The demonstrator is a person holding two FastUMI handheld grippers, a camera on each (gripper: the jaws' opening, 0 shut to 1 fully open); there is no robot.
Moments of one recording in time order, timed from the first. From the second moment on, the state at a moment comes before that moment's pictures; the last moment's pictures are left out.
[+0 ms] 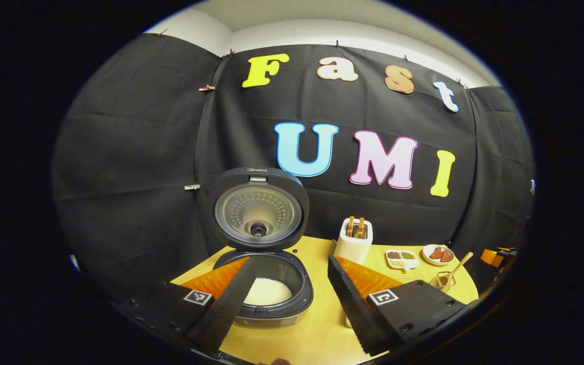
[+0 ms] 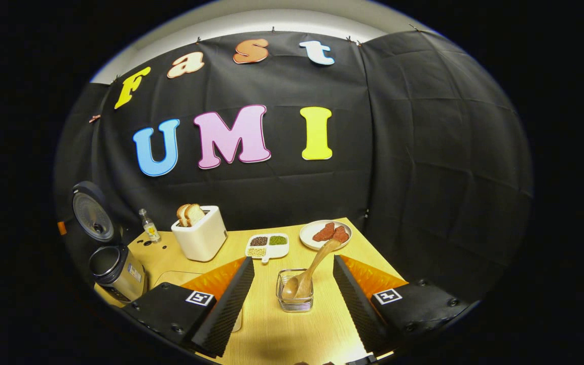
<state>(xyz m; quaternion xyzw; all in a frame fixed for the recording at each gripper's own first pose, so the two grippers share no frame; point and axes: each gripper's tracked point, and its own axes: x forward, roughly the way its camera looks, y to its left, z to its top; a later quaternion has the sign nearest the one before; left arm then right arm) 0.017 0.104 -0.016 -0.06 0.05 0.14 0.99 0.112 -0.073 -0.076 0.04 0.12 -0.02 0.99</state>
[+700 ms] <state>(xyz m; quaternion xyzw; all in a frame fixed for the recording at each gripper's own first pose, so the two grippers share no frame) 0.000 0.060 -0.058 -0.05 0.11 0.18 0.98 0.196 -0.111 -0.147 0.11 0.22 -0.03 0.97</state>
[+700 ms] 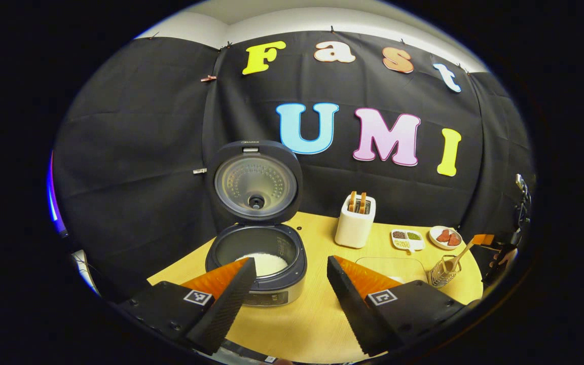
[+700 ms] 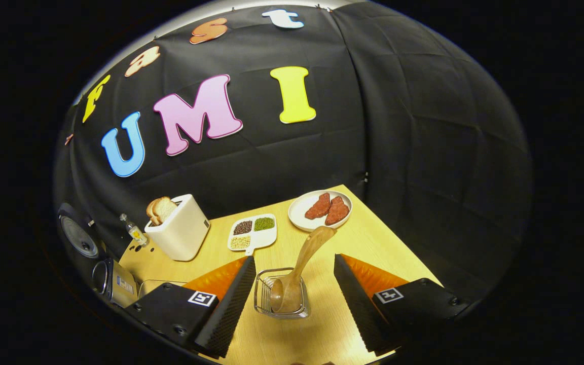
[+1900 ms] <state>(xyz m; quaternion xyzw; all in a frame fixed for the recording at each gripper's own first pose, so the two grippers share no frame) 0.003 -0.018 -0.106 -0.06 0.16 0.19 0.97 0.264 -0.115 -0.210 0.28 0.32 -0.04 0.90</state>
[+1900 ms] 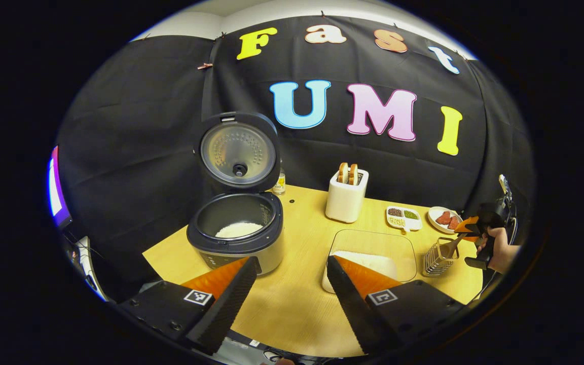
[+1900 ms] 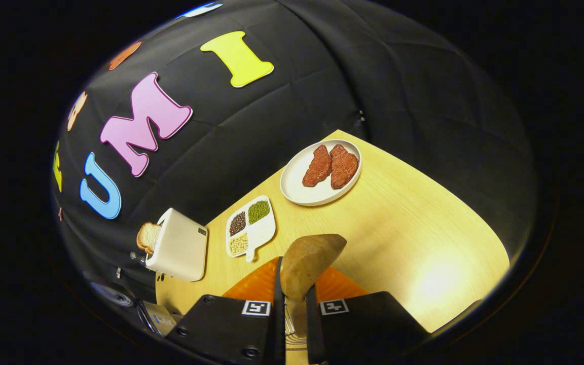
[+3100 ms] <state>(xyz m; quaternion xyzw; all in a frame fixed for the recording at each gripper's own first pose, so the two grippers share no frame) -0.030 0.086 -0.129 -0.10 0.14 0.14 0.98 0.191 -0.002 -0.051 0.22 0.18 0.05 0.96</state>
